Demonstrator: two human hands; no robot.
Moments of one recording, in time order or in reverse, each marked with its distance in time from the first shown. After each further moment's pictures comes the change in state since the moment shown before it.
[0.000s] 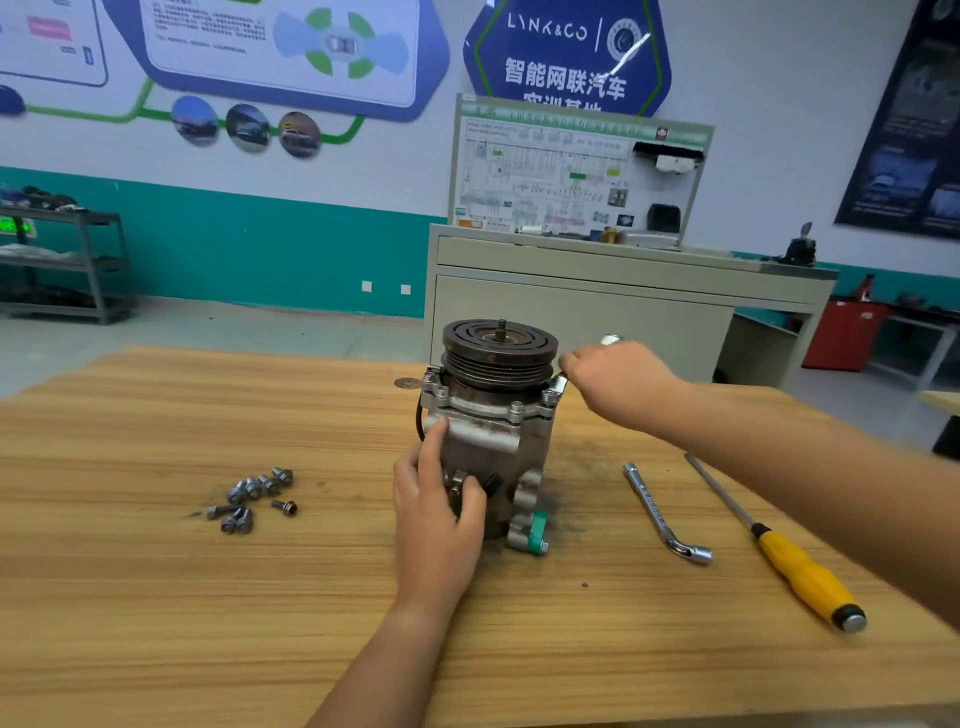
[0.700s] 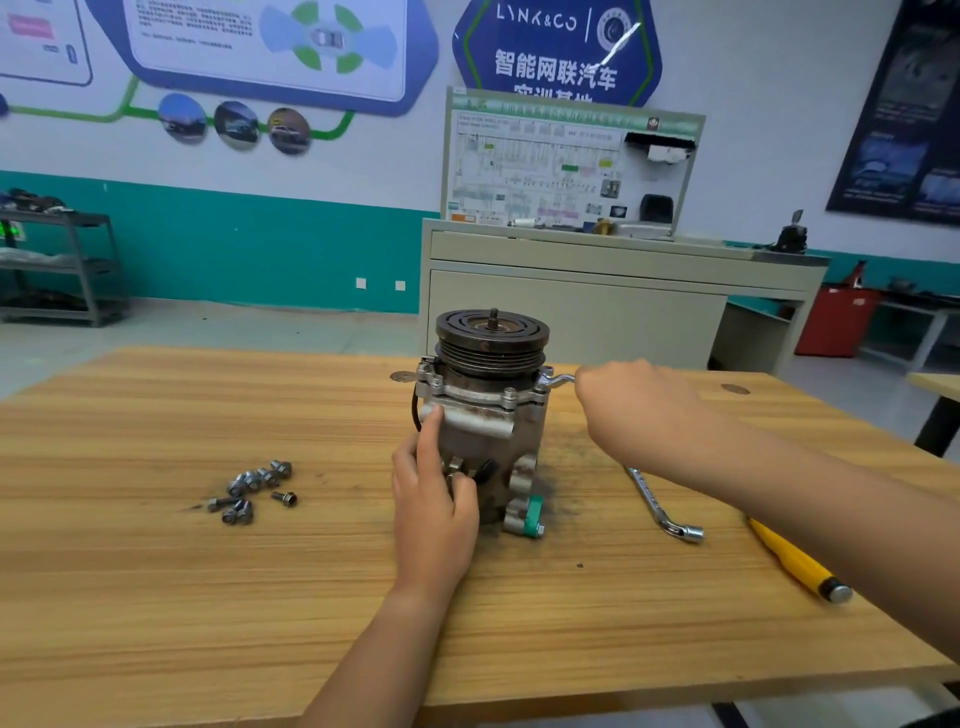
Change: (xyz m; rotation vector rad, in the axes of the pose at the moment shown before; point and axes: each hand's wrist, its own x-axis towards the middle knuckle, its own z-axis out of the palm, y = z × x) left_hand -0.003 0.001 -0.001 0.007 -0.047 -0.002; right_hand -0.058 -0.031 -0.041 0.214 -0.087 0.182
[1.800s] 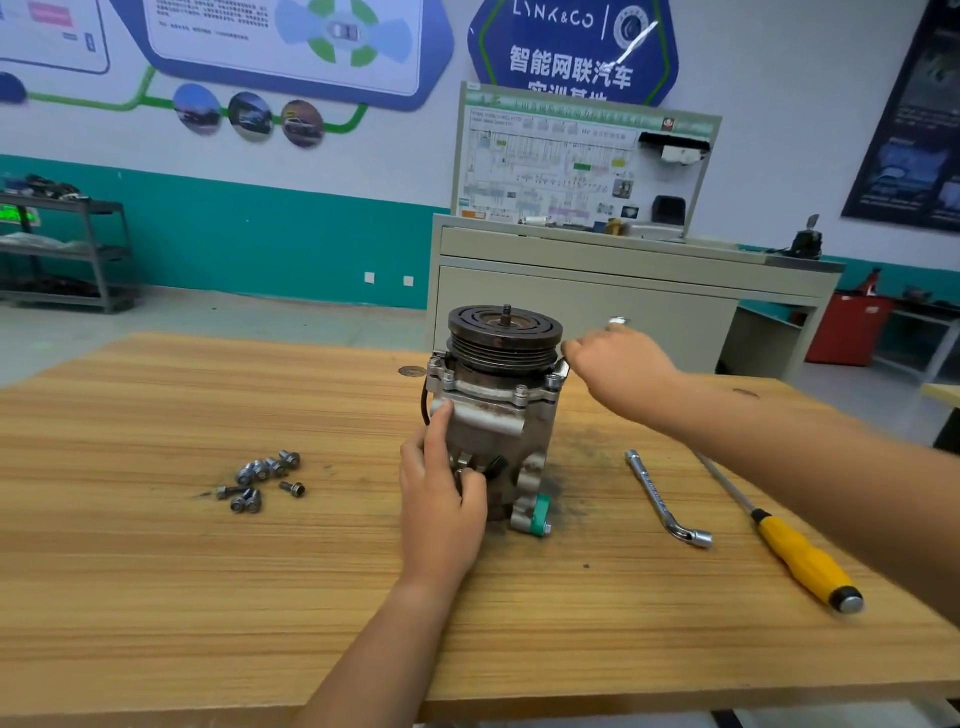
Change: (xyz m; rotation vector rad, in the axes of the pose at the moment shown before) left_hand 0.003 0.003 -0.001 -0.022 -0.003 -0.026; right_hand 0.056 0.018 0.024 -0.186 0.130 -0.180
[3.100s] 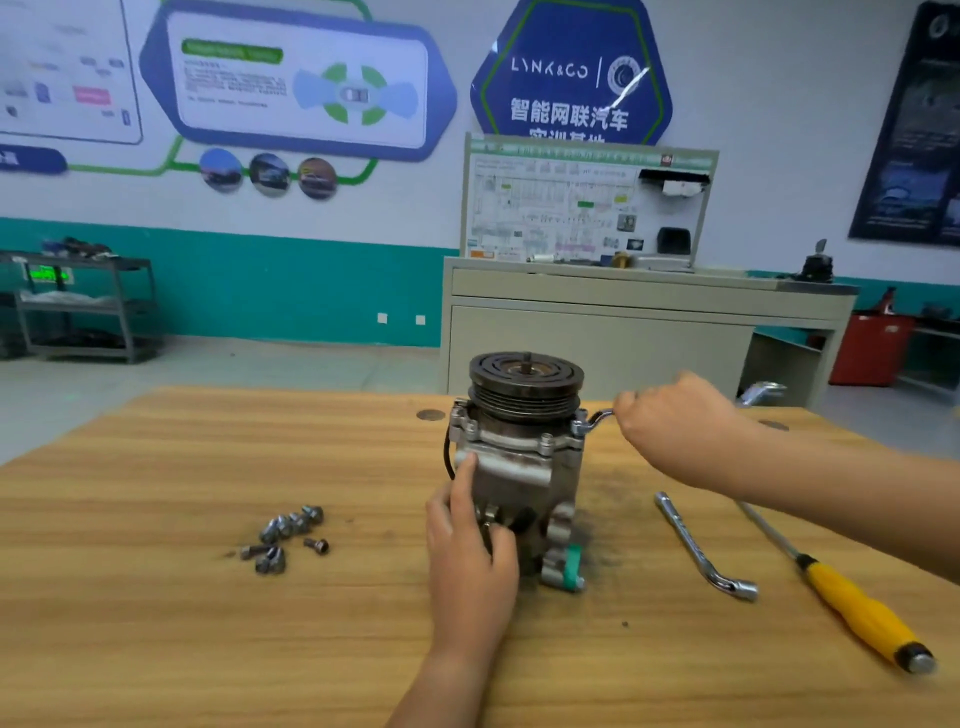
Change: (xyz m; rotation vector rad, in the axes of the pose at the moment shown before) left_hand -0.001 0.002 0.000 0.018 0.027 0.007; right_hand -0.025 0.005 -0.012 -0.257 -0.110 -0.059
